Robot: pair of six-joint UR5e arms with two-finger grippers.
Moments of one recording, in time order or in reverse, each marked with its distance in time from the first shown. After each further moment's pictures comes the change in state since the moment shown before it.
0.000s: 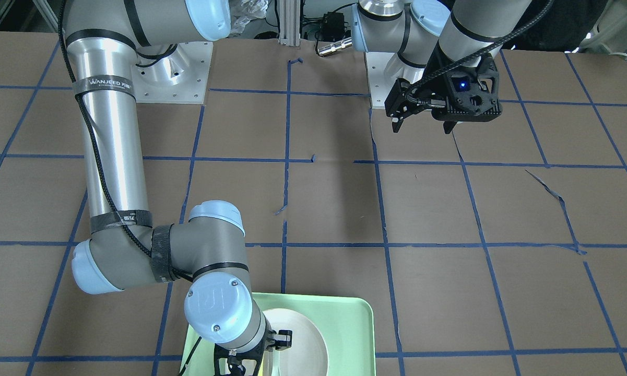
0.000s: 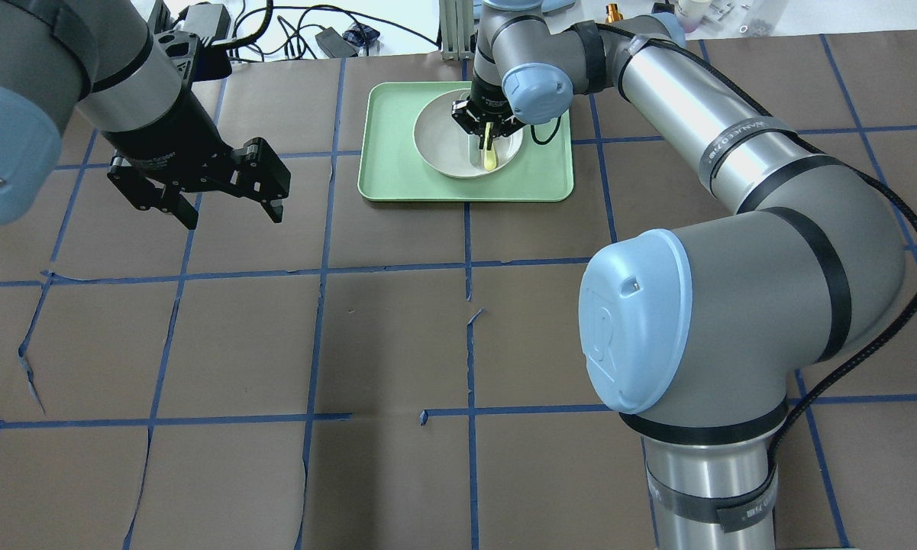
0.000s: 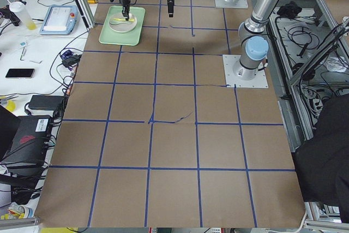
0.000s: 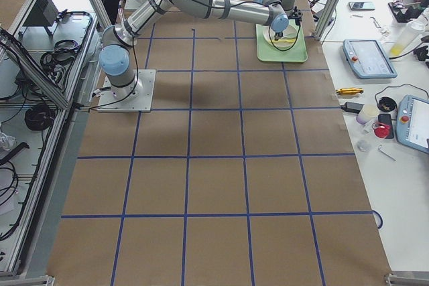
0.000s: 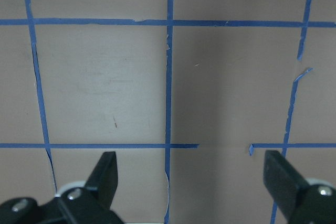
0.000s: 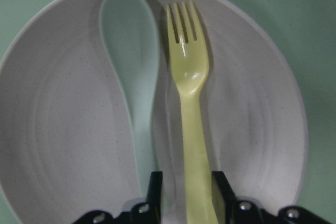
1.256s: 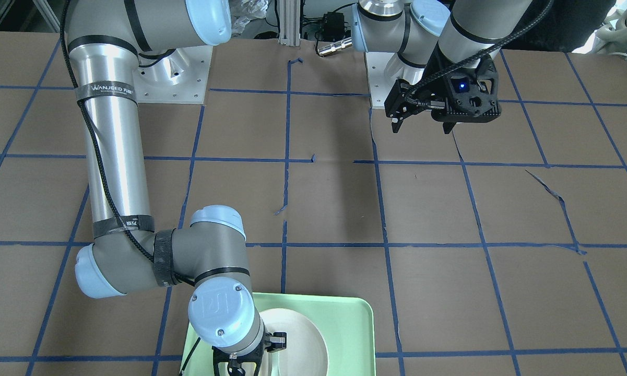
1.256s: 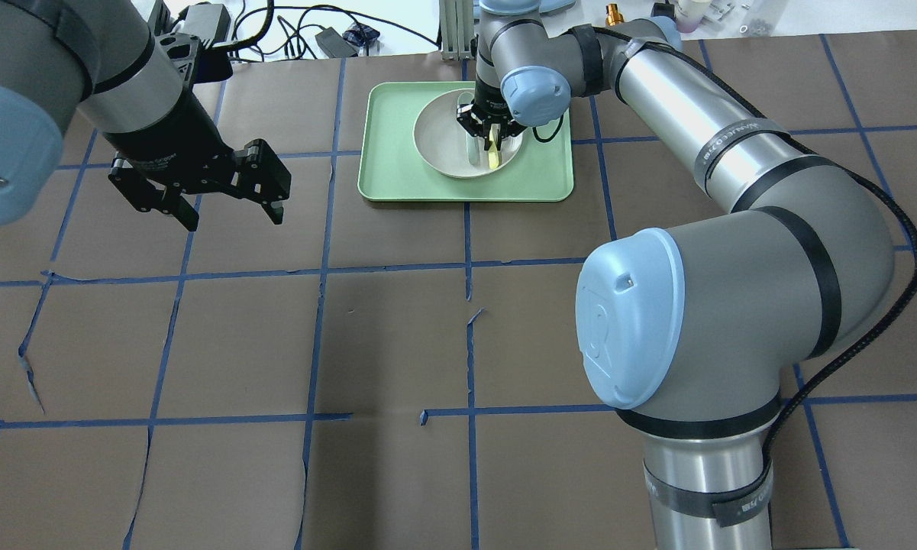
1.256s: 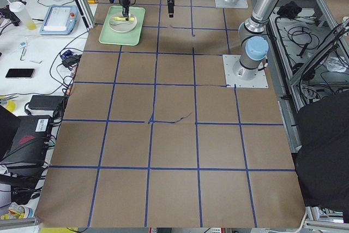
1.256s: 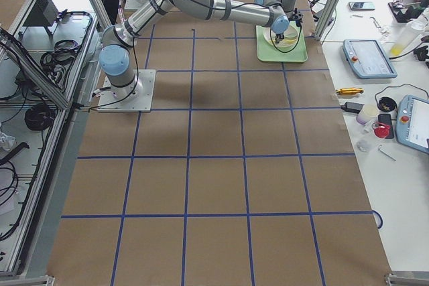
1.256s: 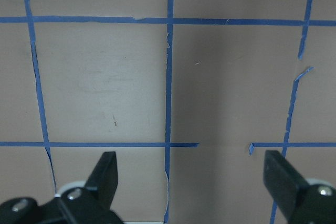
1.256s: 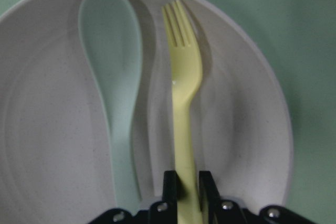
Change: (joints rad) left arm 0.000 -0.002 -0.001 -0.003 0.000 -0.004; right arm 0.000 0.015 -0.010 0.001 -0.046 -0.048
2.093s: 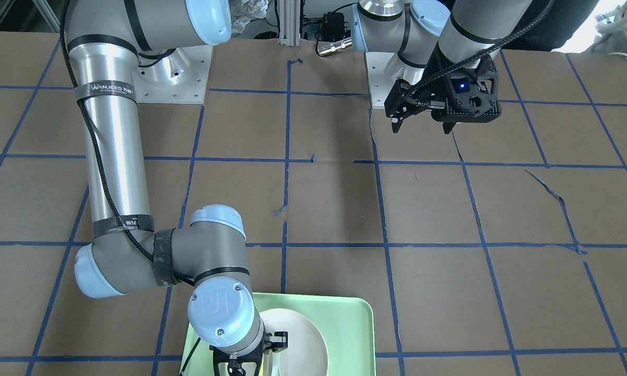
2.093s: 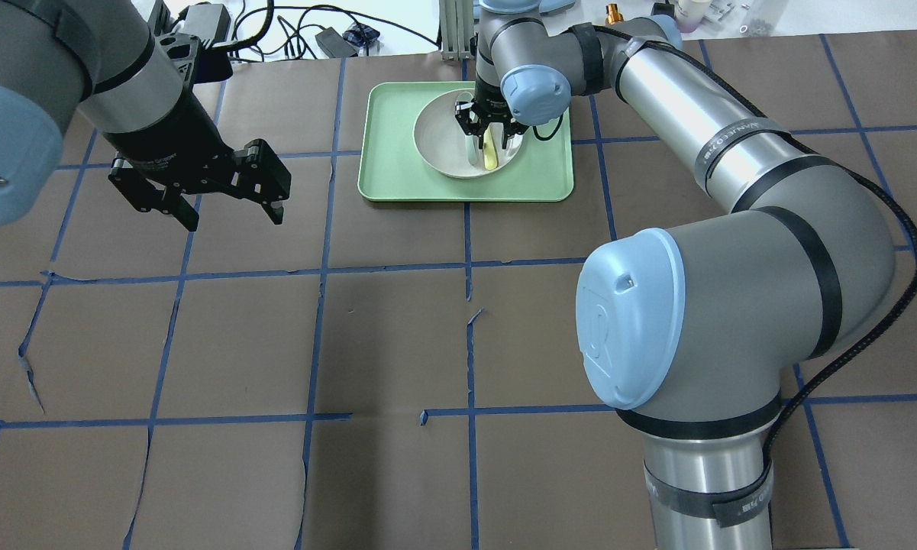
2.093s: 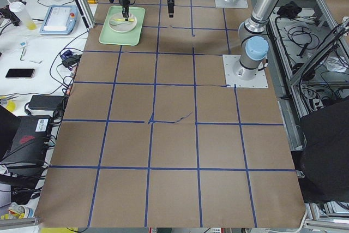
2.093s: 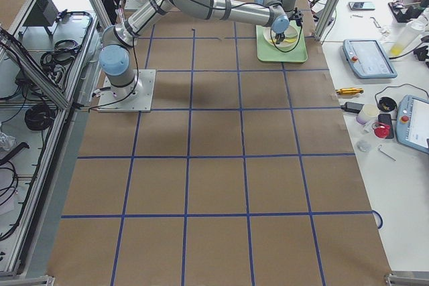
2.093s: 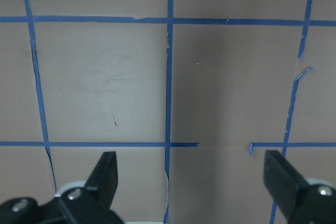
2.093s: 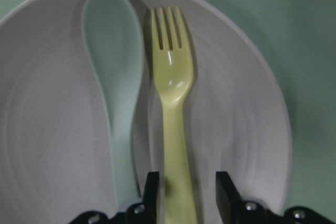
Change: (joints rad) left arm 0.000 0.000 0.000 0.000 0.000 0.000; right arm 0.000 0.002 -0.002 0.001 -0.001 -0.016
